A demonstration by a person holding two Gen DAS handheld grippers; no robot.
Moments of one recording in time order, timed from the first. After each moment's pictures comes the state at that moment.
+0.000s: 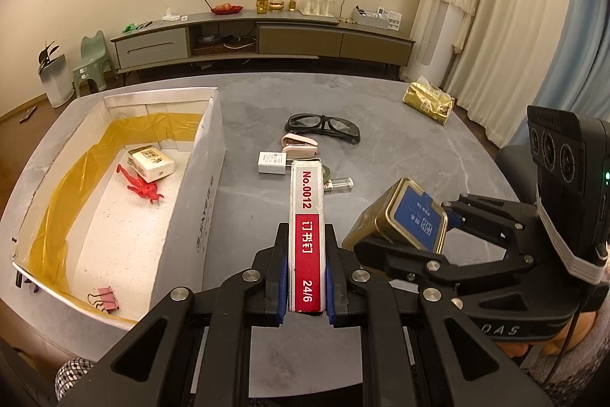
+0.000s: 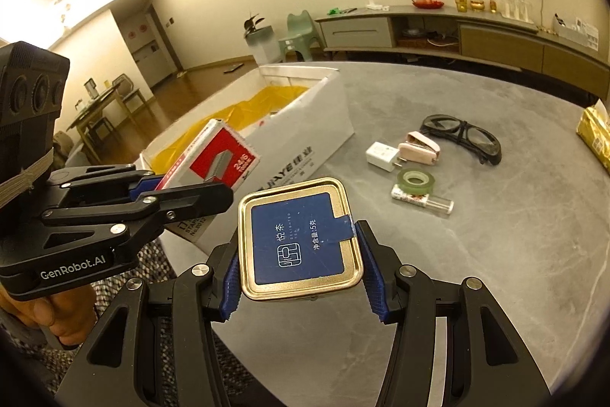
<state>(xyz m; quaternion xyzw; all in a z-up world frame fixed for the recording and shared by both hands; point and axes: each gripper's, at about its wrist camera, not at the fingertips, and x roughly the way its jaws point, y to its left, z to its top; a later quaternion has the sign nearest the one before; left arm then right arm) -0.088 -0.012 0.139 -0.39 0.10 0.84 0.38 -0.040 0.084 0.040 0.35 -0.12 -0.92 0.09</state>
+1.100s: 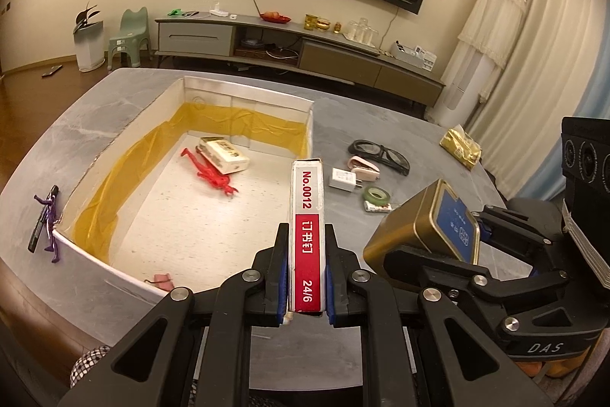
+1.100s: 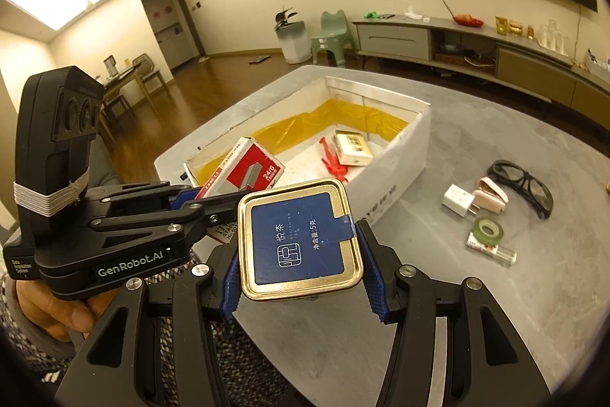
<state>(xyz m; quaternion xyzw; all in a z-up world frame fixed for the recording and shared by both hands) -0.142 -0.118 0.143 -0.39 0.00 0.86 0.34 -0.086 -0.016 0.083 0.36 -0.07 -0.92 0.13</state>
